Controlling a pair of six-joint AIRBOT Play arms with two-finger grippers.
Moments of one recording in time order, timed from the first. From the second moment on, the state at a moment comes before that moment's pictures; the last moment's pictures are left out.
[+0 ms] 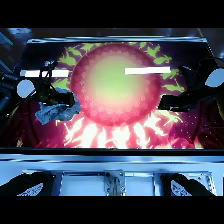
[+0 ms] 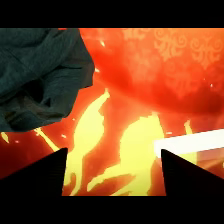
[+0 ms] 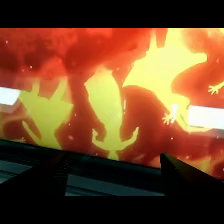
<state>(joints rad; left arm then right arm) -0.37 -1.17 1.27 1.55 -1.24 -1.78 -0.02 -1.18 1.27 -1.29 1.50 1.51</state>
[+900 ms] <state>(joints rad) 0.06 -1.37 1.31 1.55 -1.19 -1.77 -0.02 -1.18 1.27 -1.28 1.40 1.46</state>
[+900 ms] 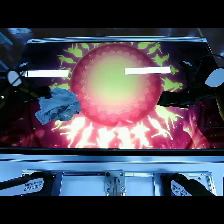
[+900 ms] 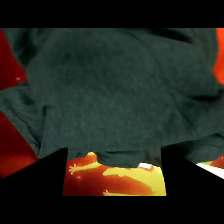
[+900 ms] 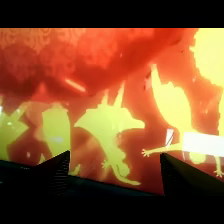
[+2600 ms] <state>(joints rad) -0.76 -1.33 1.32 0.83 -0.77 -1.54 -0.02 -0.89 1.39 -1.37 1.53 1.41</state>
